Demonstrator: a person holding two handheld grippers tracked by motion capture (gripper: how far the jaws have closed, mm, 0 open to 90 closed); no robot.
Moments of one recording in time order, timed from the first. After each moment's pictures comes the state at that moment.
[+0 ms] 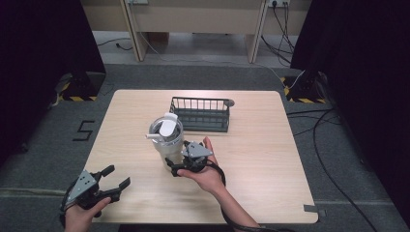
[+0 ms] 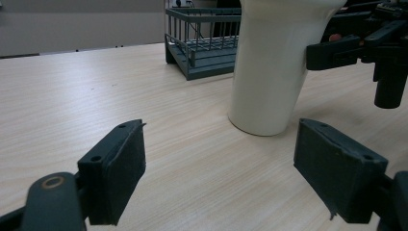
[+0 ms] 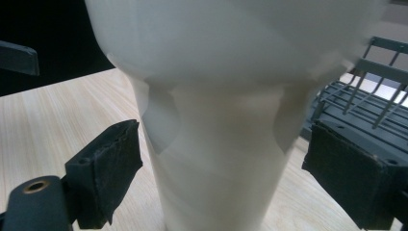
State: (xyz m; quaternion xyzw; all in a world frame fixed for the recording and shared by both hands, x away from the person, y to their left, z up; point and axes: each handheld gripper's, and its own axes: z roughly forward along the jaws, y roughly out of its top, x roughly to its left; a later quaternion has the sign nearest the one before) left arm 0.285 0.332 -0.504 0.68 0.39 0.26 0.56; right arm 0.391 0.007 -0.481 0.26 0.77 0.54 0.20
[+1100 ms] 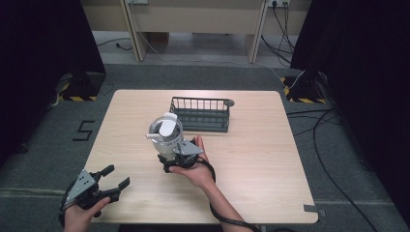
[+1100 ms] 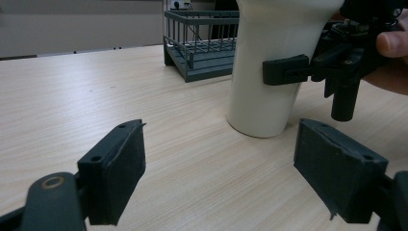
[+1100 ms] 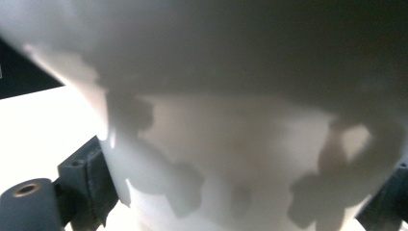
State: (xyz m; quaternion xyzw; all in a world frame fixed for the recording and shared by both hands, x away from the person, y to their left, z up) left arm 0.285 0.333 -0.503 0.68 0.39 0.26 0.56; right arm 0.412 0.034 -0.503 0.25 0.76 0.56 0.22
